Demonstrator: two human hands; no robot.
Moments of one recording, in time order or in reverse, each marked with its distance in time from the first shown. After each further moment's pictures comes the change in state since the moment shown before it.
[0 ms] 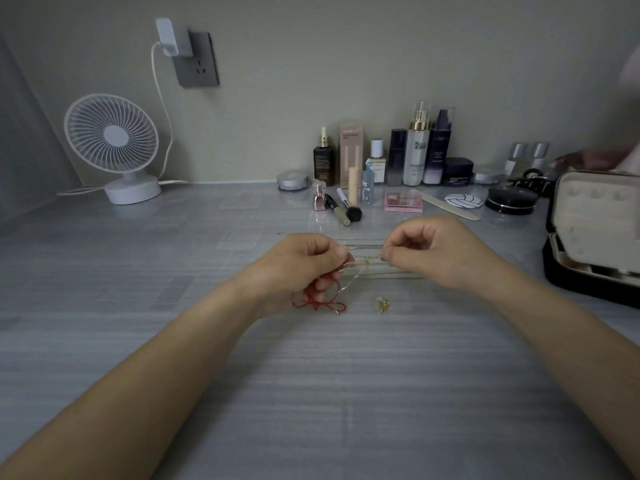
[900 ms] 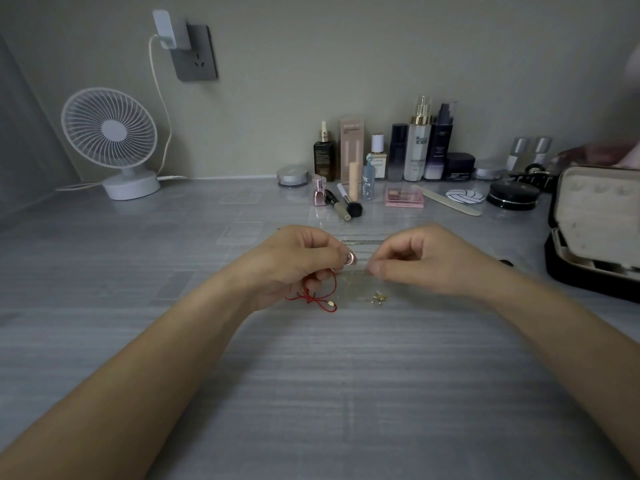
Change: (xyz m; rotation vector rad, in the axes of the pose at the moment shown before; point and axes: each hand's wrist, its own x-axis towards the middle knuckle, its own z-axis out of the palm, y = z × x) left_hand 0.000 0.003 -0.005 0.024 0.028 -0.021; right_hand -0.002 0.001 0.007 0.038 -0.198 -0.027
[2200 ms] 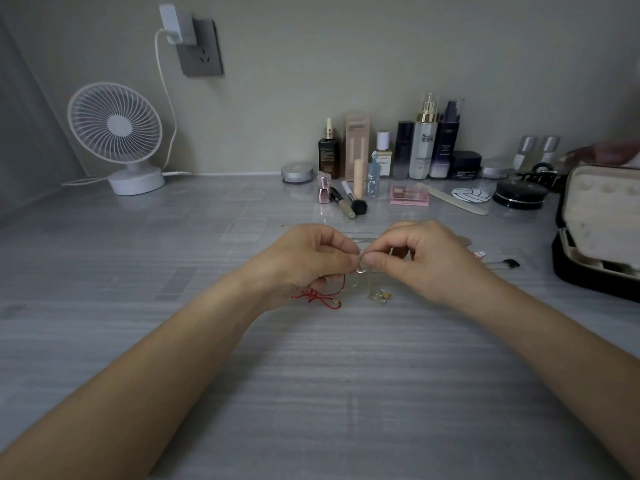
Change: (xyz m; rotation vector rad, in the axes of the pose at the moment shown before) left_hand 0.000 -0.003 0.003 0.052 0.000 0.020; right_hand 0.007 0.008 0.015 -0.248 0.231 -0.135
